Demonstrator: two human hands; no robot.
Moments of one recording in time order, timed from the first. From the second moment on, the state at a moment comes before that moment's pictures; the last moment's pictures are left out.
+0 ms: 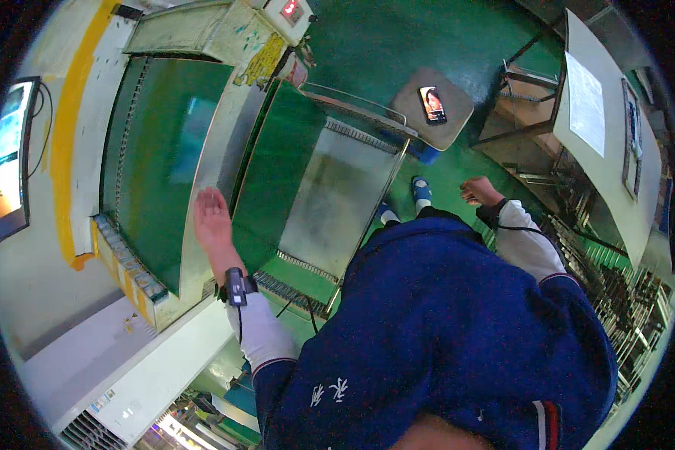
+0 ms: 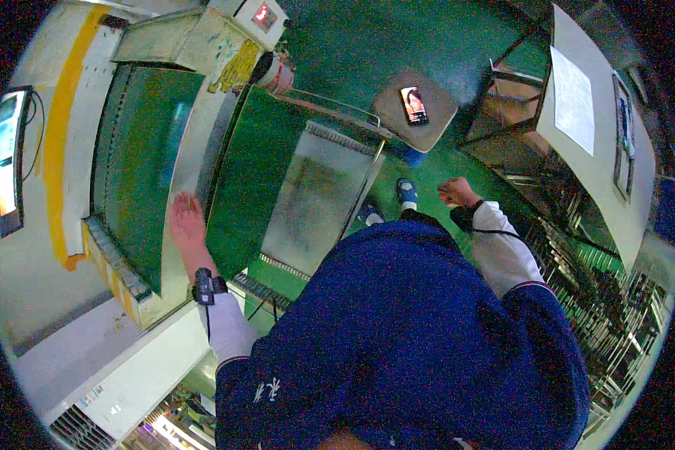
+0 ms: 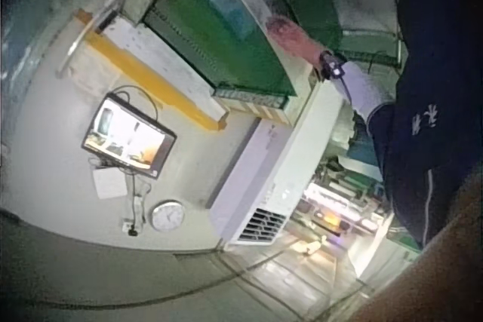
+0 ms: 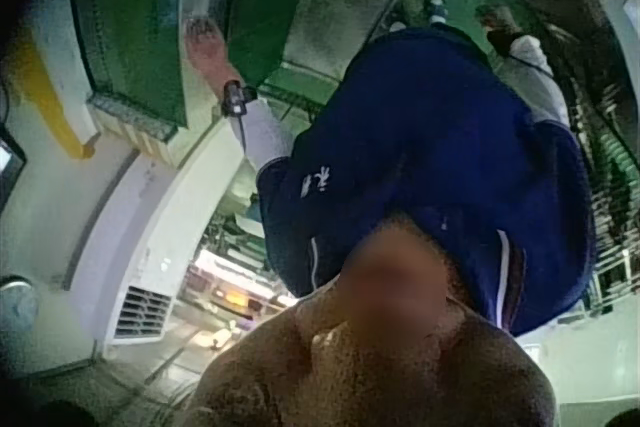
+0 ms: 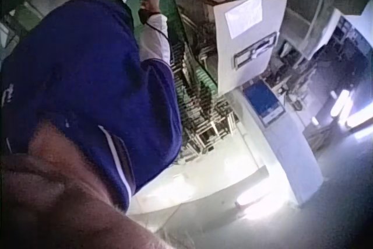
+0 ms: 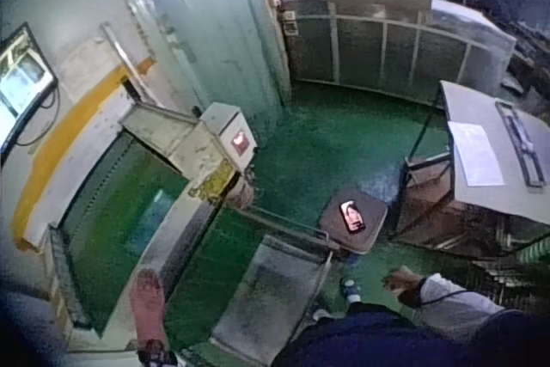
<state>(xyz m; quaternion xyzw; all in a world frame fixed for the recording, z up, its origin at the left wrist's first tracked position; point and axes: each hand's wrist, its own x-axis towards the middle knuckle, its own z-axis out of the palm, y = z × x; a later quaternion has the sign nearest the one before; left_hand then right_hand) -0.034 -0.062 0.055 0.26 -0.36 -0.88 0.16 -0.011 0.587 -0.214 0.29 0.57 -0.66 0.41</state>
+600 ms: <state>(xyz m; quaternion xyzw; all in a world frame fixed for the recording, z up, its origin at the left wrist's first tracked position) 0.007 0.019 0.035 0.08 -0.98 -0.11 0.17 -0.029 0.597 -0.224 -0.40 0.84 -0.31 0.17</state>
